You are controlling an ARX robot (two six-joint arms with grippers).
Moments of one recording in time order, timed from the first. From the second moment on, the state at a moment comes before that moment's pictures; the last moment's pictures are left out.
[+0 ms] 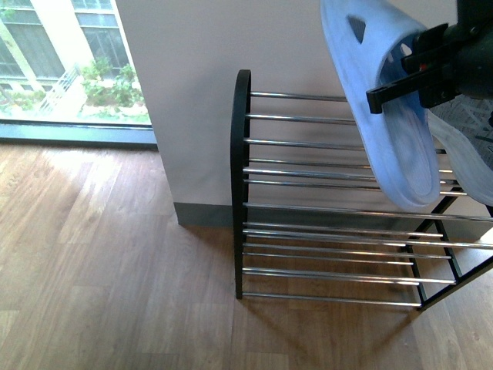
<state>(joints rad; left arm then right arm) -0.23 0.85 0.34 -0.02 -0.62 0.04 0.27 1.78 0.76 0.61 0.17 -0.27</state>
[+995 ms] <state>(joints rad) -0.23 0.85 0.34 -0.02 -0.62 0.04 0.11 2.25 1.10 0.70 0.36 -0.70</state>
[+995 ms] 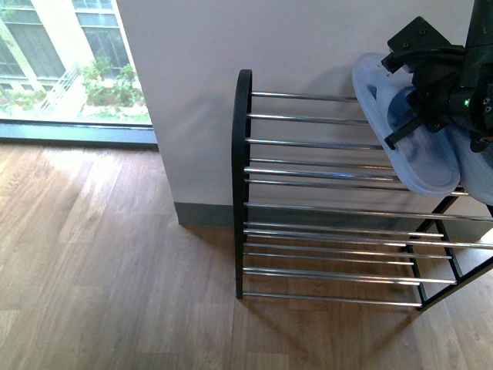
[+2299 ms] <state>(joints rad) -0.23 0.85 0.34 -0.02 -0.62 0.04 -0.25 1.28 0.51 0.70 -0.25 -0.09</state>
